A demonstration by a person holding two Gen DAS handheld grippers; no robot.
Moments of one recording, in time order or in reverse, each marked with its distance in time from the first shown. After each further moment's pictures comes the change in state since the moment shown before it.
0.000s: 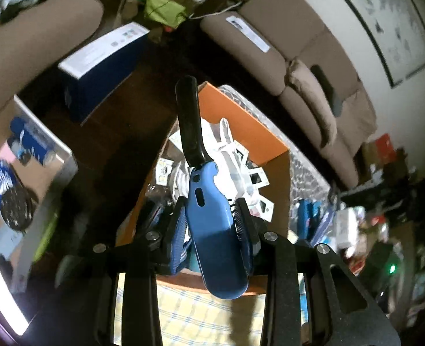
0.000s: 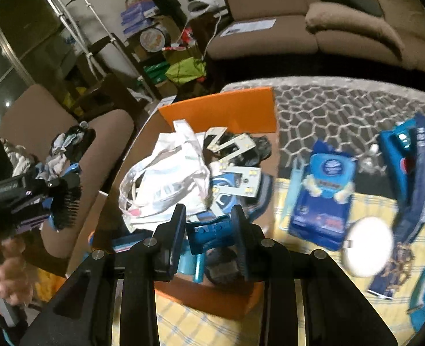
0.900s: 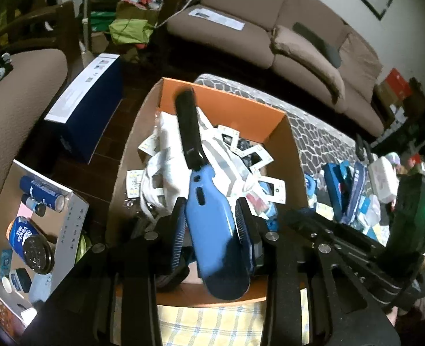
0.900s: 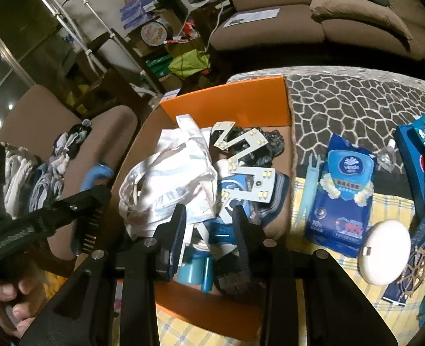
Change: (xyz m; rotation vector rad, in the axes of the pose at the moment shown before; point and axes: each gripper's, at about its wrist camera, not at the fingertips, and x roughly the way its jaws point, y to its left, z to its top) left arm 0.032 -0.070 -0.025 0.300 0.012 0.144; right arm 0.019 0.000 0.010 0.023 0.033 0.027
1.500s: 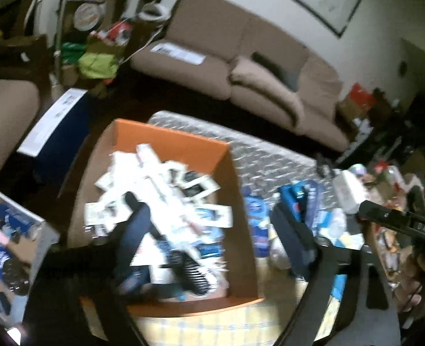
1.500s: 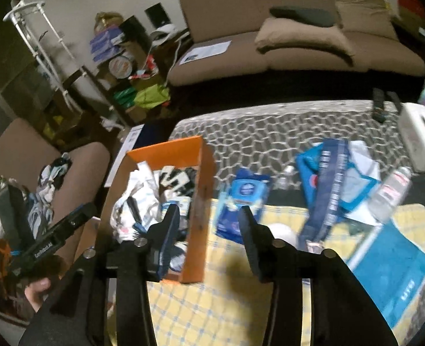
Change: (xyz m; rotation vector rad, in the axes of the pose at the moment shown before) left arm -0.036 -0.041 -0.007 0.071 -0.189 -0.184; right arm -0.177 -0.053 0.020 0.080 -0.100 -0.180
